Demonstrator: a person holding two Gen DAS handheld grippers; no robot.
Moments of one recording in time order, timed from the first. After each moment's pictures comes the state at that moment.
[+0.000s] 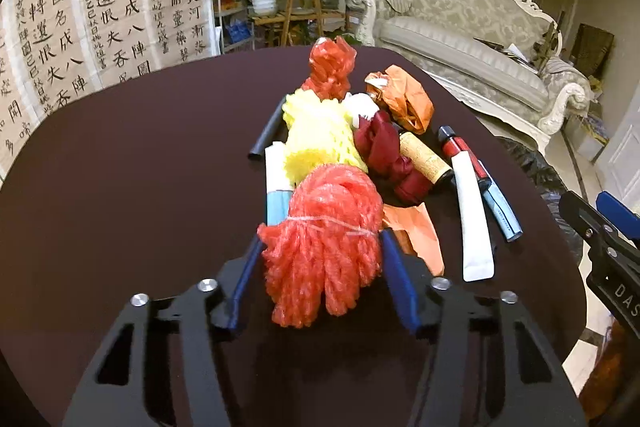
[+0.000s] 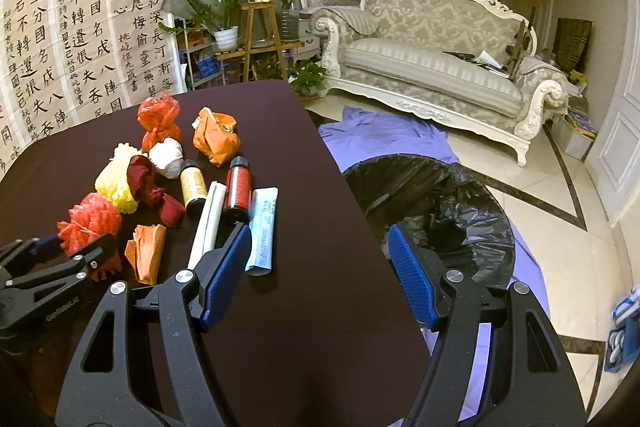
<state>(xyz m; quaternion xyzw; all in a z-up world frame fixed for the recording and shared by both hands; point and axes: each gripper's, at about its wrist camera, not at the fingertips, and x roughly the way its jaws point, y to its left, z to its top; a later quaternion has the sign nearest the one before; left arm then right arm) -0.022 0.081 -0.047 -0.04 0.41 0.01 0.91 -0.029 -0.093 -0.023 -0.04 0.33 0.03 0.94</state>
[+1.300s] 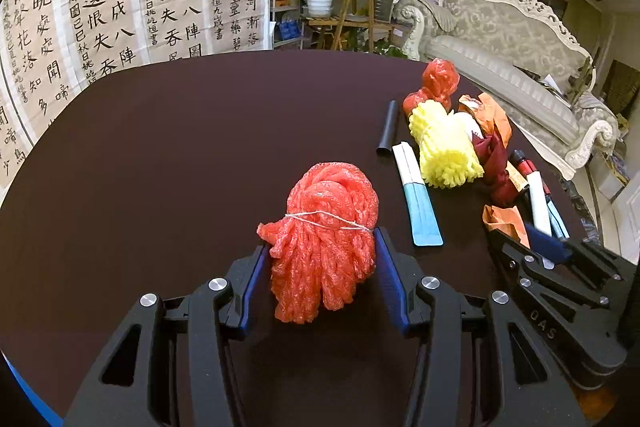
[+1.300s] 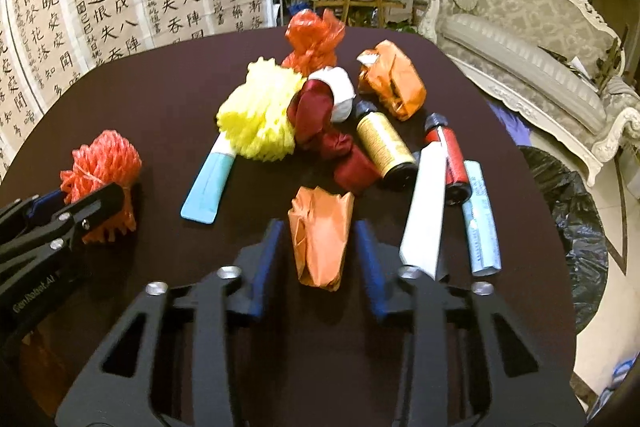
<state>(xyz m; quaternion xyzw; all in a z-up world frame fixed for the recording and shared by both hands) -0.052 0.162 -0.044 -0.08 0.39 0.07 0.91 -0.017 0.021 -0.066 -0.09 0.41 0.17 0.89</state>
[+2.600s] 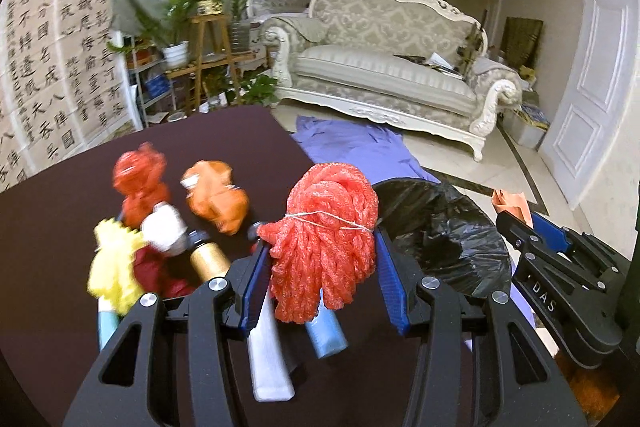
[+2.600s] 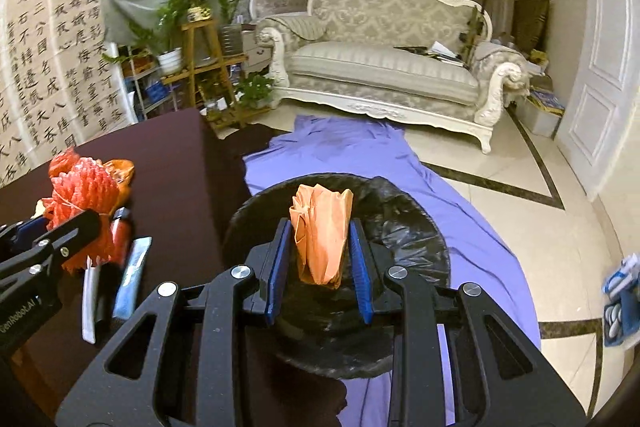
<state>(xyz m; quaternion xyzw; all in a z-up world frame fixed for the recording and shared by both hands) 0.034 -0.039 -0.006 0.00 0.34 -0.12 0.93 0.016 -0.205 -0.025 0.01 0.32 -0.05 0.95</state>
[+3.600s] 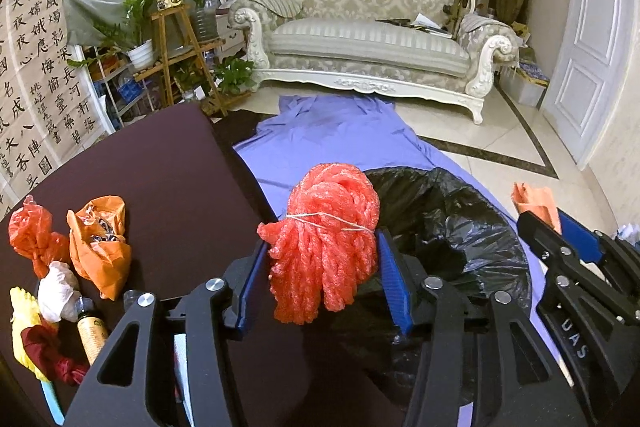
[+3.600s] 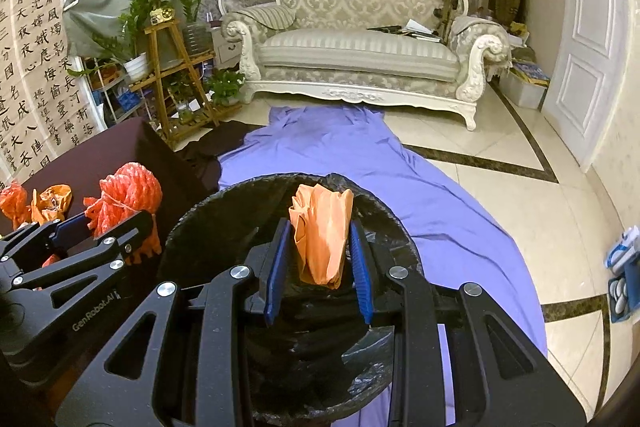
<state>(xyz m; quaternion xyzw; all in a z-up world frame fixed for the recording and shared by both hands) 0.100 -0.116 -0.042 0.06 0.38 -0.13 0.91 0.060 -0.262 -0.046 0.04 0.34 -0.09 0.94</state>
